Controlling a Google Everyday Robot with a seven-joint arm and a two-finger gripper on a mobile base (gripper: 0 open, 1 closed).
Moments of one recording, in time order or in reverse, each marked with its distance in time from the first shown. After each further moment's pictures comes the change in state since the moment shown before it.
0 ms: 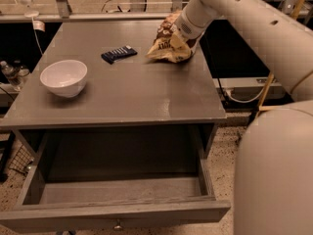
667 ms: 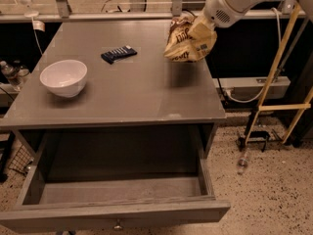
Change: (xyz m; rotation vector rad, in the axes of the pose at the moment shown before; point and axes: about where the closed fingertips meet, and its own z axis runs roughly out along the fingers) arm 0.020 0.025 -0.123 -0.032 -0.106 -0.232
